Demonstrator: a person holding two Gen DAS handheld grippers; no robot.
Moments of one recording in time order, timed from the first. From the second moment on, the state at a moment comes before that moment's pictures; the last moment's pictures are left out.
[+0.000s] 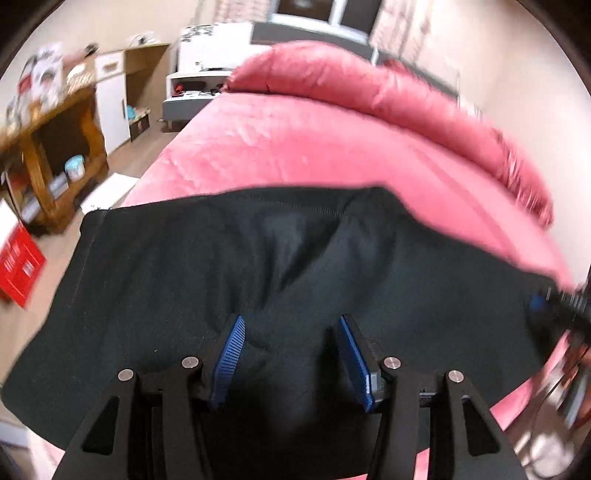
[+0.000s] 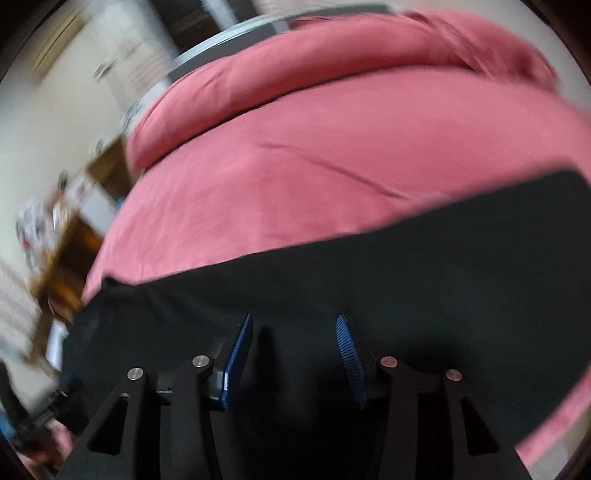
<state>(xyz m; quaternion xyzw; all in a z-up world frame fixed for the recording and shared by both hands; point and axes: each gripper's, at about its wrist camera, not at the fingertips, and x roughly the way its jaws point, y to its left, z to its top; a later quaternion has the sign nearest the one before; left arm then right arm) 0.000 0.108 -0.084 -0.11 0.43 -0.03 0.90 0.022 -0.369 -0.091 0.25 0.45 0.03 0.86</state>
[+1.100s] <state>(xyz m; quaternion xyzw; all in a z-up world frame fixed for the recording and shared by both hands) 0.010 0.108 -0.106 -0.14 0.42 -0.04 0.90 -0.096 -0.613 -0.093 0.46 0.28 -0.25 0.80</state>
